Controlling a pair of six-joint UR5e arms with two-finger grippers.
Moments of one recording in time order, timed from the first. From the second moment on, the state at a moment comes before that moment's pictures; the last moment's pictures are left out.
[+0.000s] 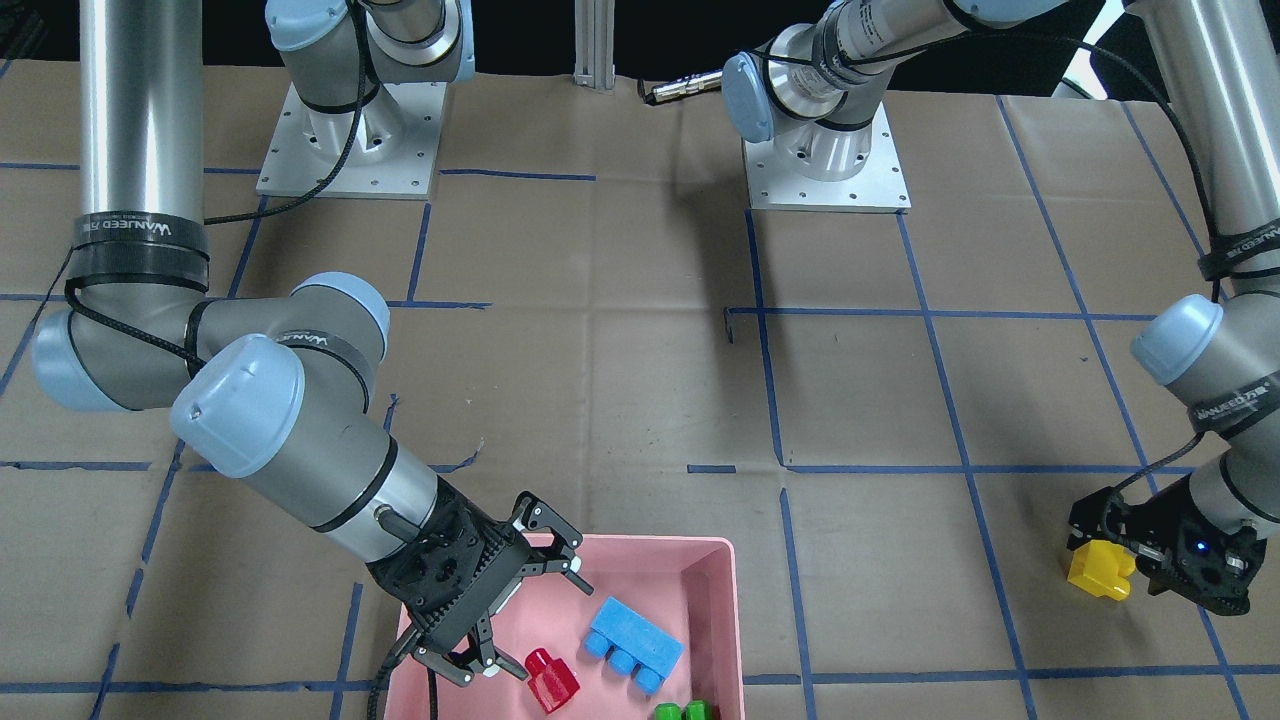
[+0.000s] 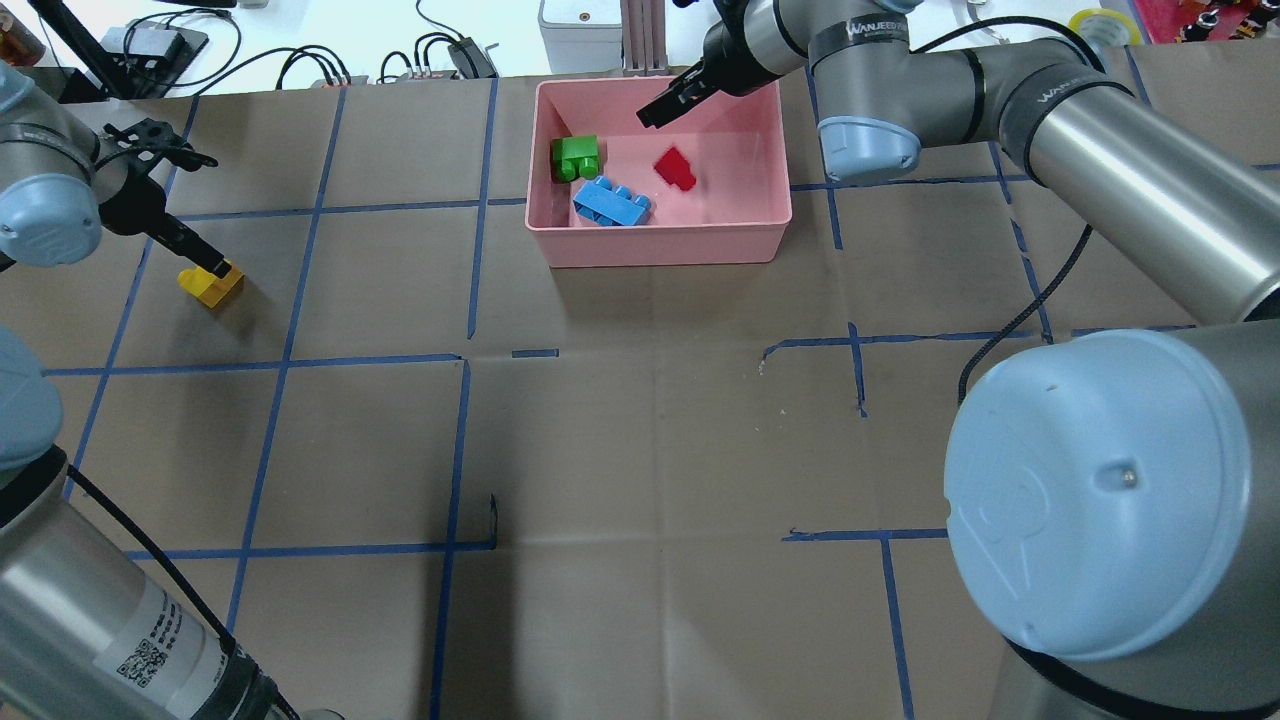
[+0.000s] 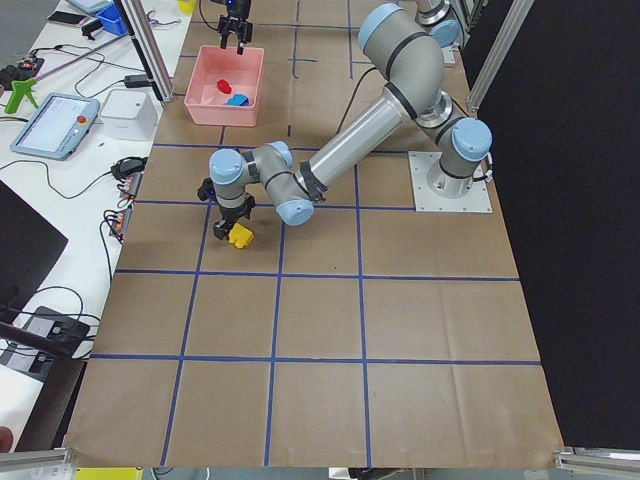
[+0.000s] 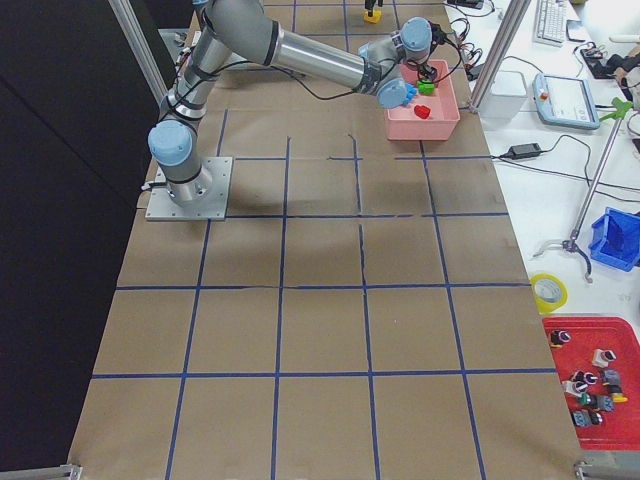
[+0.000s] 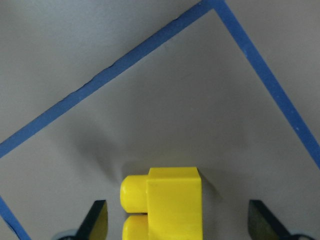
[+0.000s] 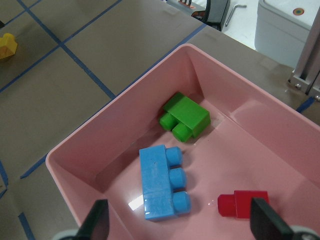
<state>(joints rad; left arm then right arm) -1.06 -2.22 -1.50 -0.91 1.51 1.11 1.66 -0.98 1.36 -2.24 -0.99 -0.59</state>
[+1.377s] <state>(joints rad) -1.04 -2.17 -1.46 -0.99 1.52 1.09 1.60 -1.67 1.59 -1.38 -1.58 -0.06</state>
